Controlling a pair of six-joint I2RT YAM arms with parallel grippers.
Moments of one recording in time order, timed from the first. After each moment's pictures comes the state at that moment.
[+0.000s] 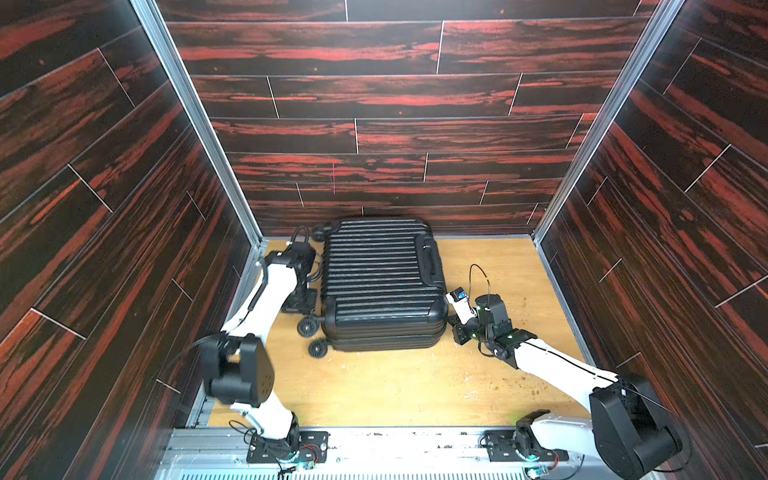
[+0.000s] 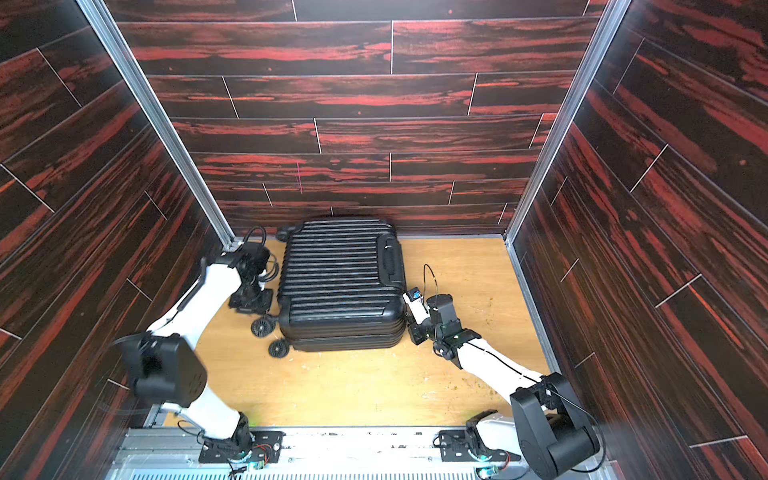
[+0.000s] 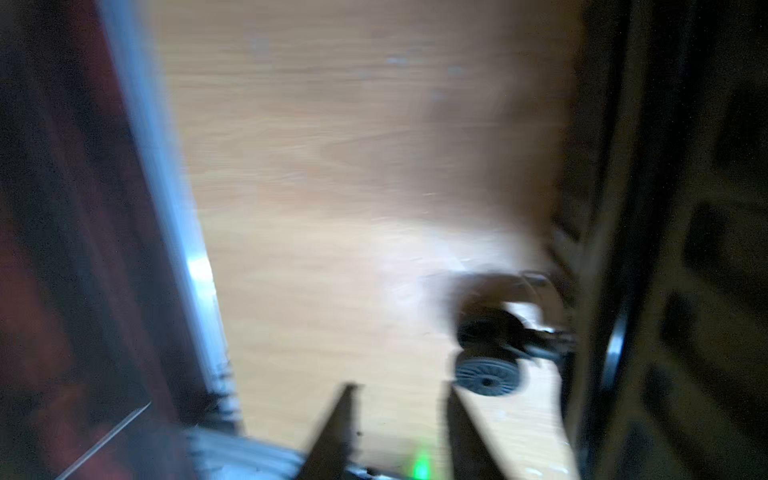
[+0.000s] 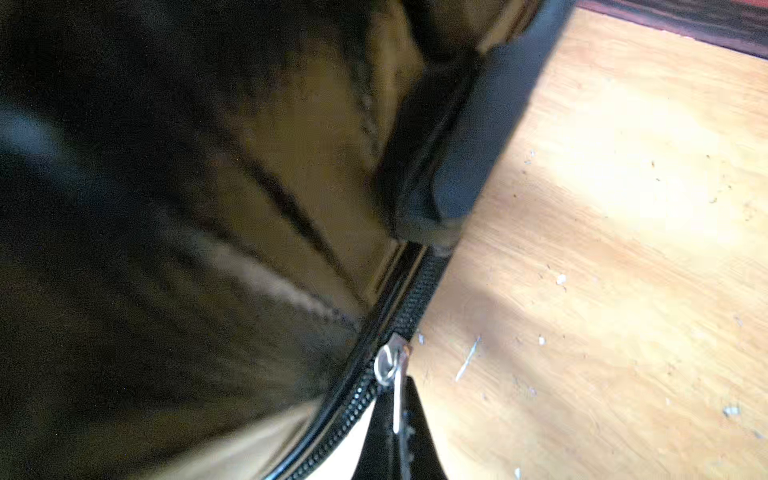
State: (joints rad) left arm -0.11 1.60 1.46 -1.28 -0.25 -0.13; right arm 0.46 1.29 0.60 0.01 -0.20 -0.10
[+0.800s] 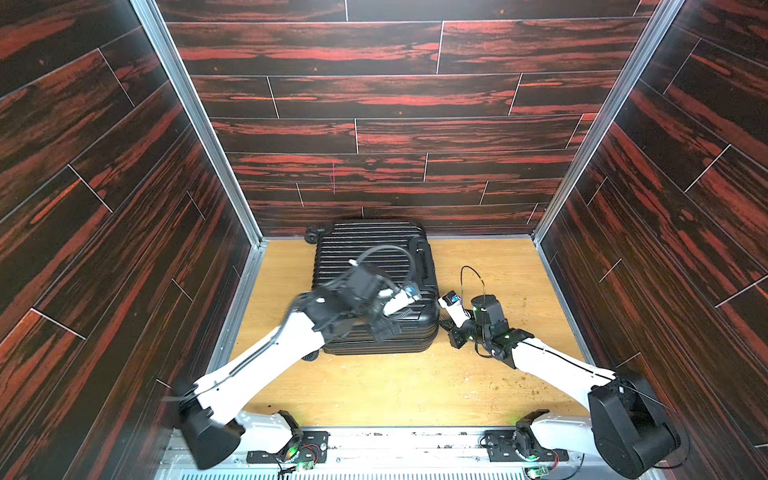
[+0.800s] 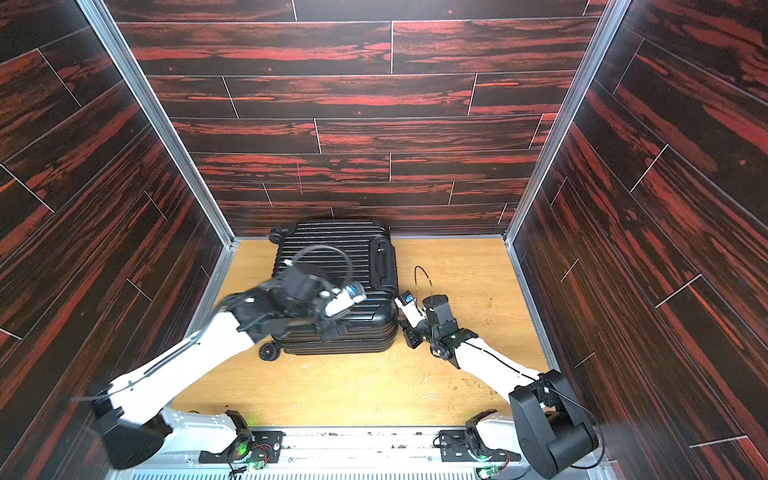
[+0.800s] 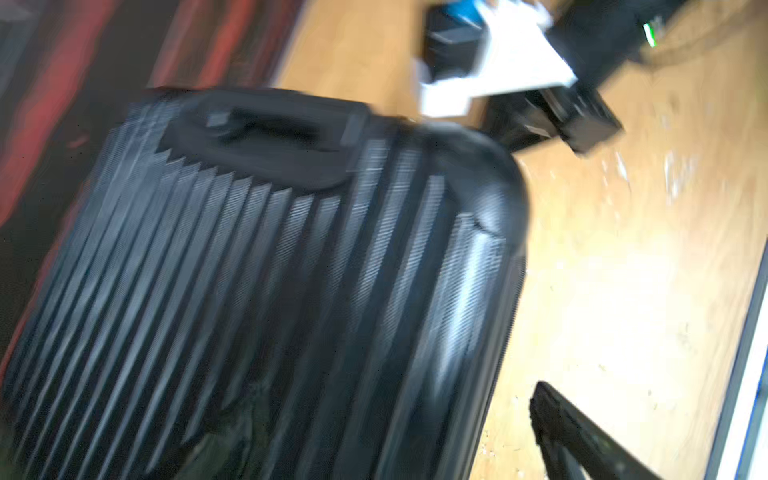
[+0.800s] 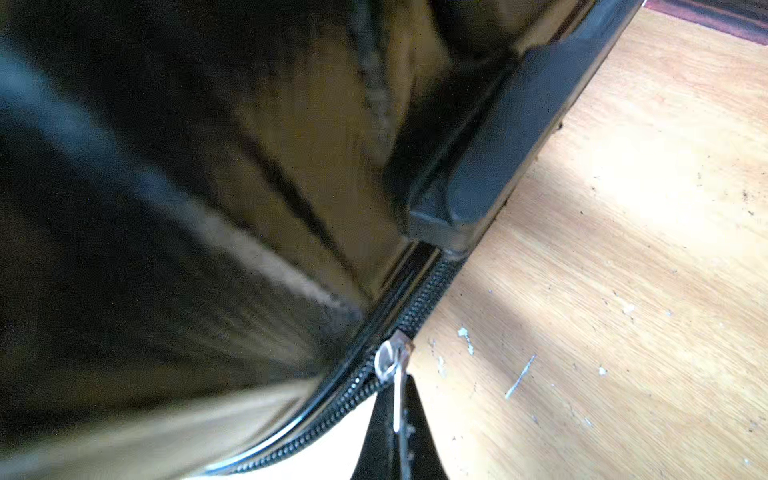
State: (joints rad) left arm -0.81 1.38 1.37 -0.81 -0.01 0.55; right arm 0.48 1.29 0.60 -0.01 -0.28 -0.14
